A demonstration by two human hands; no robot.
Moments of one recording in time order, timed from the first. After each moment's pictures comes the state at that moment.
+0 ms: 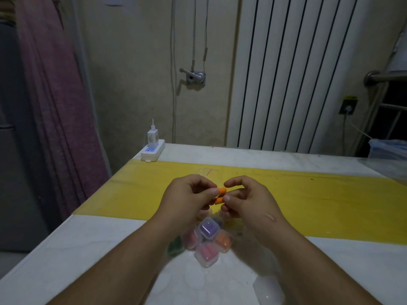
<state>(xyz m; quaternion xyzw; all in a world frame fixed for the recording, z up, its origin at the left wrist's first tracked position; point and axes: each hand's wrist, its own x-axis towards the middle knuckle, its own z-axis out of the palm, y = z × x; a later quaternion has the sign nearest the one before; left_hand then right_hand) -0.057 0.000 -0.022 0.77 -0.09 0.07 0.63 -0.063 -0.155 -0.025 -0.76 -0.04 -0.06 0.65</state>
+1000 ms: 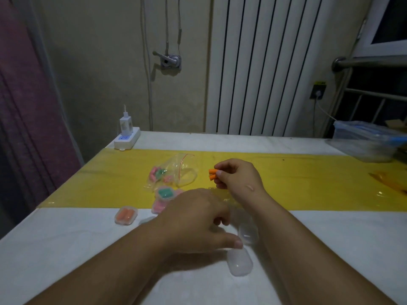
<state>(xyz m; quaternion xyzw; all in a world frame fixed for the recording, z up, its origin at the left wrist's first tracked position) -0.094 -0.036 -0.027 0.90 -0.40 0.08 0.14 -0.037 -0.186 -0.036 -0.79 0.01 -0.13 0.59</state>
